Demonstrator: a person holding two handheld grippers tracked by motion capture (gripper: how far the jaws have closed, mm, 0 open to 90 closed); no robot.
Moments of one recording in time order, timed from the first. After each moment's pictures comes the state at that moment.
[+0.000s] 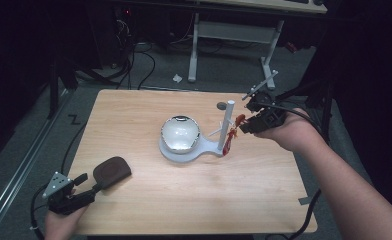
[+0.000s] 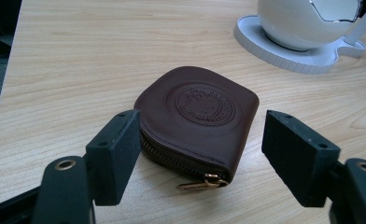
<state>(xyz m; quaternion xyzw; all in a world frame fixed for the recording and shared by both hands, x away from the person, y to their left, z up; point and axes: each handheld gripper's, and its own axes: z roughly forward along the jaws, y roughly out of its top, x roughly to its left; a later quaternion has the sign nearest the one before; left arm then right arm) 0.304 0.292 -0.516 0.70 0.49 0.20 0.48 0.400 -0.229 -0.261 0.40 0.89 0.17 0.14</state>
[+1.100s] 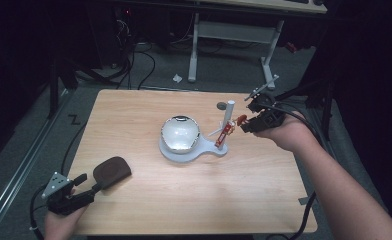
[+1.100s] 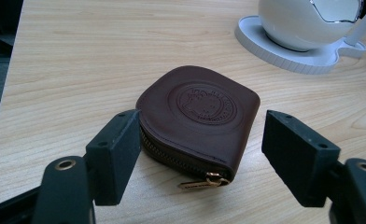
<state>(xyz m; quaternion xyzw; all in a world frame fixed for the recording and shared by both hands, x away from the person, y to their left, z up) 0.303 0.292 -0.517 0.70 0.49 0.20 0.48 0.419 -0.245 -0.292 0.42 0.88 0.18 0.14</state>
